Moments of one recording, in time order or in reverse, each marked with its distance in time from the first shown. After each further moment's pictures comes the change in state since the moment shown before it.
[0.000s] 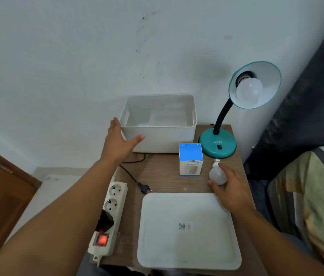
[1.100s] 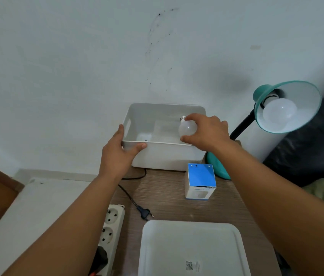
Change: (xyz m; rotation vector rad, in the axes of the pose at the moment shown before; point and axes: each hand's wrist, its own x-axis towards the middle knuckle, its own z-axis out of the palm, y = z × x) left_hand 0.042 -0.023 0.016 -0.218 0.077 0.011; right_hand 0.151 -0.189 -0.022 -0.391 -0.085 -0.295
